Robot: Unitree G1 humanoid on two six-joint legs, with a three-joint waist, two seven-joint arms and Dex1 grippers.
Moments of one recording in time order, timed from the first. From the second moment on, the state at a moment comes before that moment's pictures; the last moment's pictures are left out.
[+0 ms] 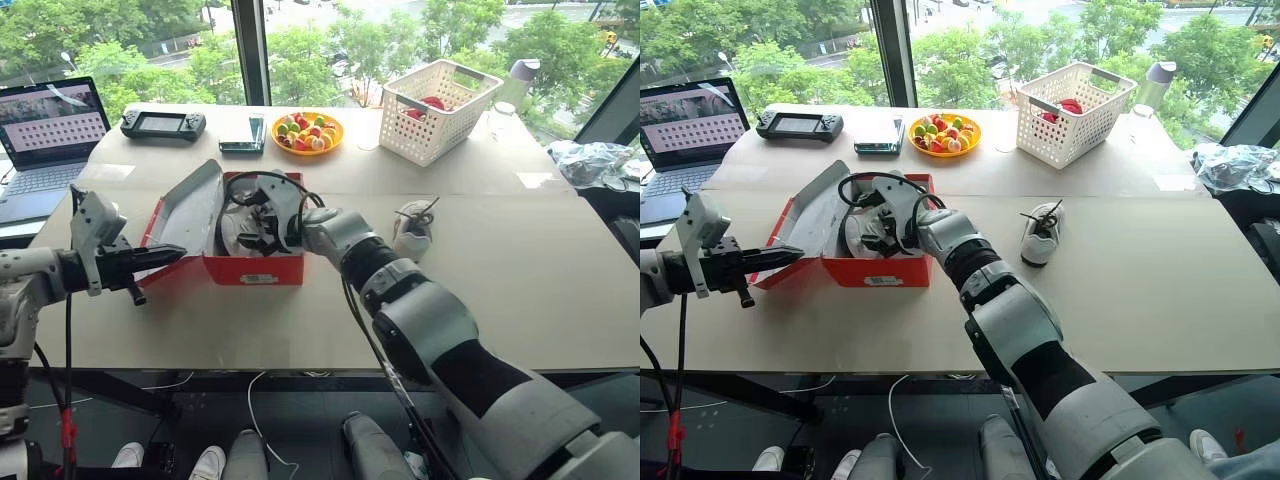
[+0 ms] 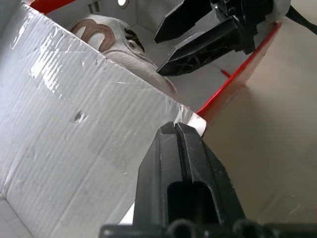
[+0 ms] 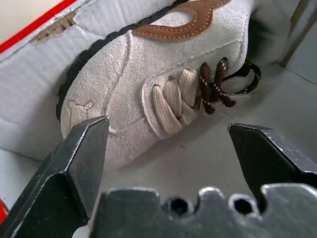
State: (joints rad) left arm -0.39 0.98 0.25 0.10 -0.47 0.54 -1.15; right arm -1.43 0.16 0.19 1.21 0.13 0.45 0.48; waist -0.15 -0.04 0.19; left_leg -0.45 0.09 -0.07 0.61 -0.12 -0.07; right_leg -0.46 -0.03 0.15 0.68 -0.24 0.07
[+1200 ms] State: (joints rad) left arm -0.50 0.94 0.15 0.21 -0.41 0.46 -1.18; right arm -1.33 0.15 -0.22 1.14 0.41 0.70 0.36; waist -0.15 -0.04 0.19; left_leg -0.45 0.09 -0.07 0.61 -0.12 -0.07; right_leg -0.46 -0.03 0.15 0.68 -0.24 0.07
